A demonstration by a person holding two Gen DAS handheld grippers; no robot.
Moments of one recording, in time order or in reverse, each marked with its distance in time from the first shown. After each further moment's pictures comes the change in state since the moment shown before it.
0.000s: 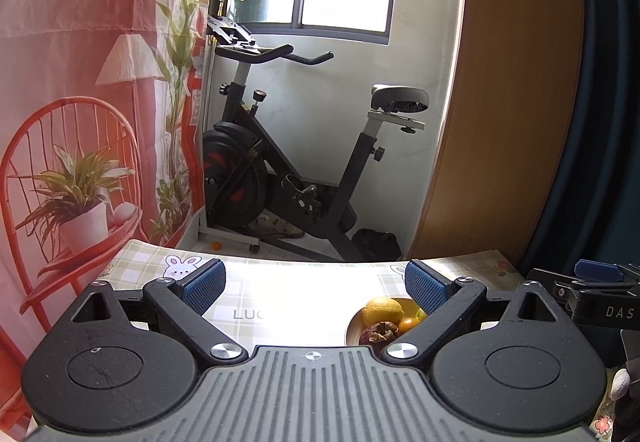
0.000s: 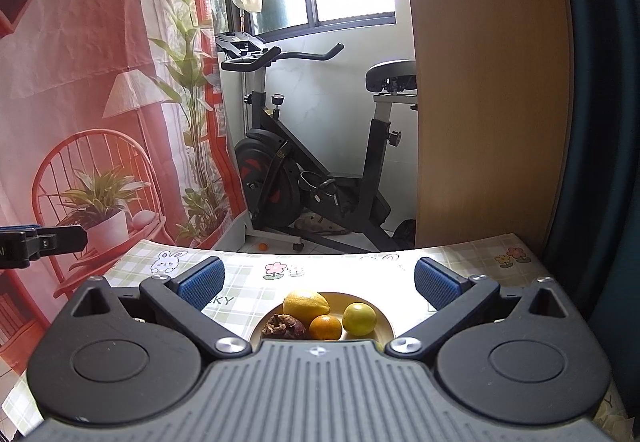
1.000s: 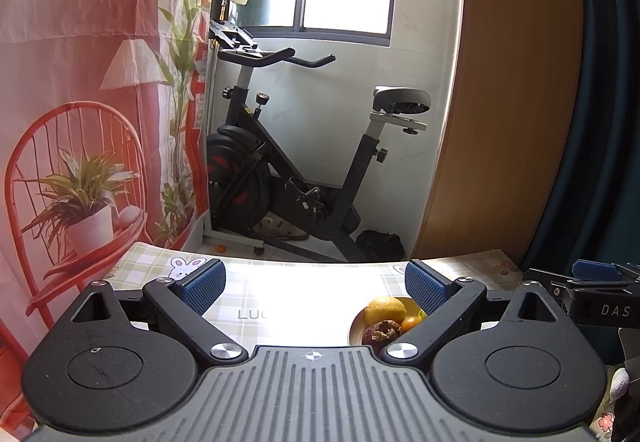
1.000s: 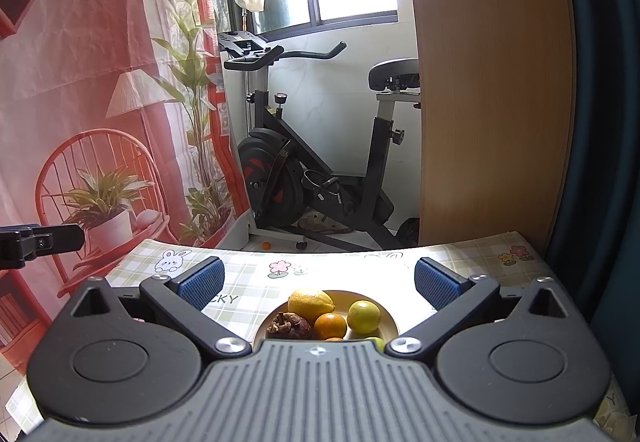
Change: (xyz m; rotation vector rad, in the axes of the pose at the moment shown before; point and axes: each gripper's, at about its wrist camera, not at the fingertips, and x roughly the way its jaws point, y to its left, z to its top) left arm -0.004 -0.003 0.000 0.012 -0.007 0.018; right arm -0.002 0.002 0.000 -0.001 0.002 0.004
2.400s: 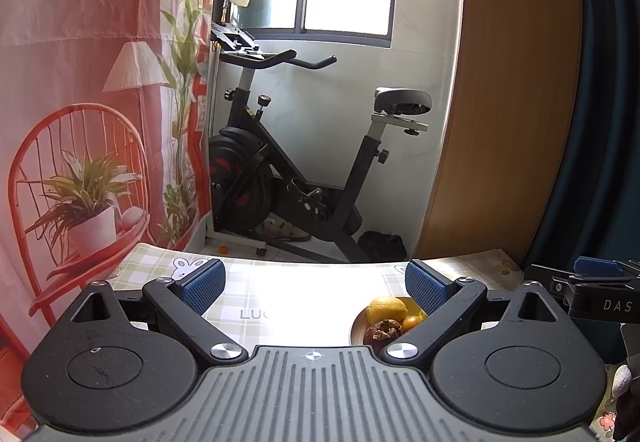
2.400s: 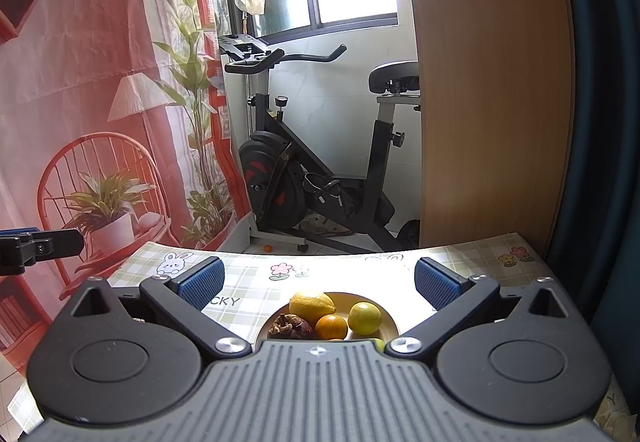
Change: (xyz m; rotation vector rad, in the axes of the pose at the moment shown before) left arm -0.002 0.000 0.001 0.004 -0.002 0.006; right arm -0.003 0.005 0.001 0.002 -0.003 0.003
